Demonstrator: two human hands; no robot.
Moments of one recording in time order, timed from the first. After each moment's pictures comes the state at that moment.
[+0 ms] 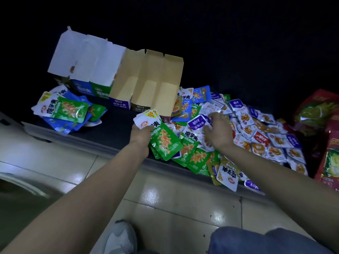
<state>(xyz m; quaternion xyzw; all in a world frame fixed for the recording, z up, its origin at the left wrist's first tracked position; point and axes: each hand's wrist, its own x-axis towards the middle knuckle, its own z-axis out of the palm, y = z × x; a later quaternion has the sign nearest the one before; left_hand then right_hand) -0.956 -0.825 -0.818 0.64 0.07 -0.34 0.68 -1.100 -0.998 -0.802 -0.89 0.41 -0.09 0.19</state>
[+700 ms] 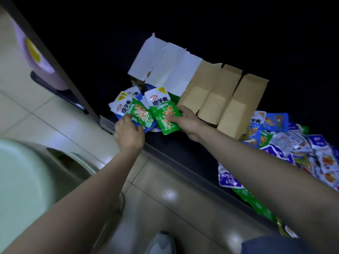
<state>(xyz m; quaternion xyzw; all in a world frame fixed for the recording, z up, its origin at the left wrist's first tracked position) -0.817 -0.671 -0.811 0.95 0.00 -0.03 0.32 -0.852 -0.842 -0.798 -0.67 0.26 0.03 0.69</state>
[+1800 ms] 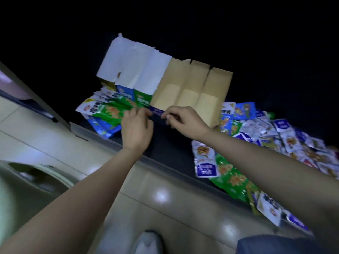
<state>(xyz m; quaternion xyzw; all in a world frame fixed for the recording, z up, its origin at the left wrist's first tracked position) -0.850 -0.740 -0.792 0.92 -0.26 0.05 0.28 -0.915 -0.907 -0.782 -0.93 0.01 -0.08 0.36</state>
